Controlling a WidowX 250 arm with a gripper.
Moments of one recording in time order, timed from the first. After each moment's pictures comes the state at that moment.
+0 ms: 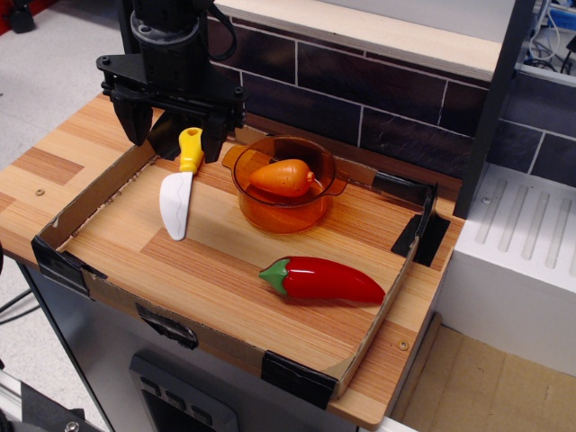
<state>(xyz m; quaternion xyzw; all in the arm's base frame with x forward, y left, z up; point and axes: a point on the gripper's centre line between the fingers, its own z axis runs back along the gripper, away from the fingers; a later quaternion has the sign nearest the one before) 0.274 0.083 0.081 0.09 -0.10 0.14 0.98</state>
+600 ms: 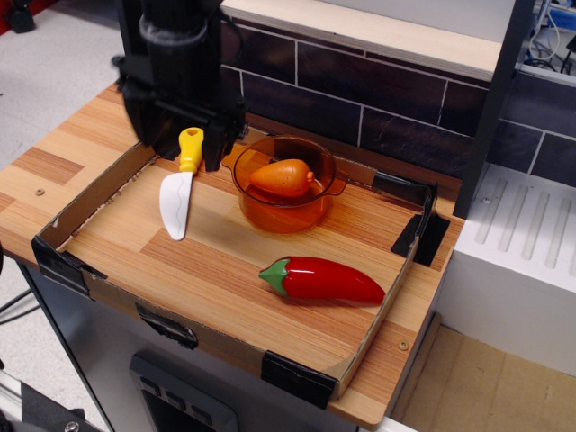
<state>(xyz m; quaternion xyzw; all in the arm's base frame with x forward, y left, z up) 0.281 0.076 0.078 0.07 -0.06 0.02 1.00</state>
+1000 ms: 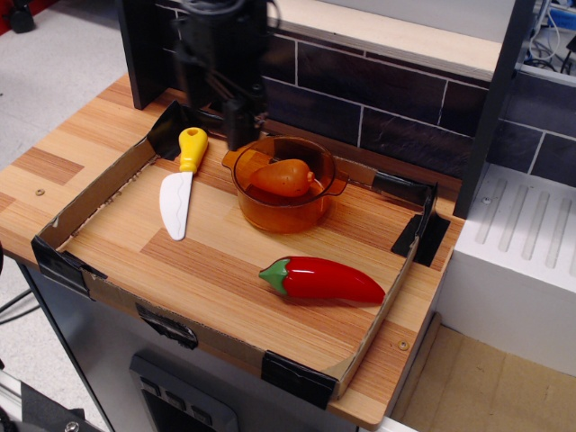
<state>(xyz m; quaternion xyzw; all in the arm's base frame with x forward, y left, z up) 0.315 0.055 0.079 0.07 -0.06 -0.23 0.97</state>
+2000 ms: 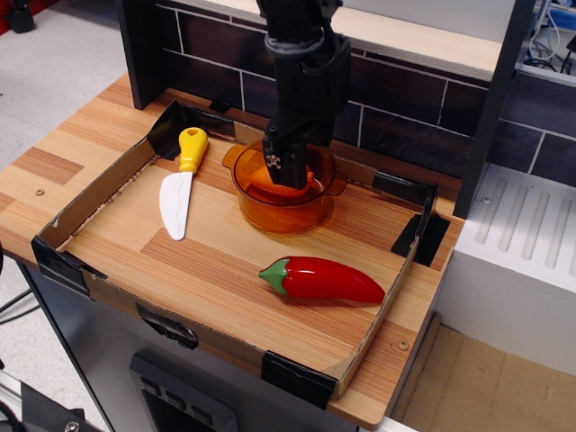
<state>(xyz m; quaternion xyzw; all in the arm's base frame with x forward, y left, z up) 0.328 0.006 0.045 0.00 -0.05 -0.67 0.74</state>
